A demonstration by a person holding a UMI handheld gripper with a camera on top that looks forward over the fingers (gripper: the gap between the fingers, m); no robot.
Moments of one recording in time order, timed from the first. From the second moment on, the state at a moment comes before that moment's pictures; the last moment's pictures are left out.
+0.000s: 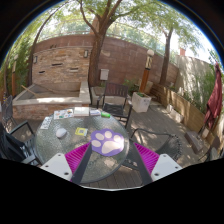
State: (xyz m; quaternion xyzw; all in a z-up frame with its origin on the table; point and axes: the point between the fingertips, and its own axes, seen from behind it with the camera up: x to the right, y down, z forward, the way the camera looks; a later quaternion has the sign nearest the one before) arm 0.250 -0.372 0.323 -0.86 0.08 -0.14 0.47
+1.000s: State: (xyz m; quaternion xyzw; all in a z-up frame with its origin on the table) arm -0.026 -0.062 0.003 -0.90 -0.04 0.02 0.44
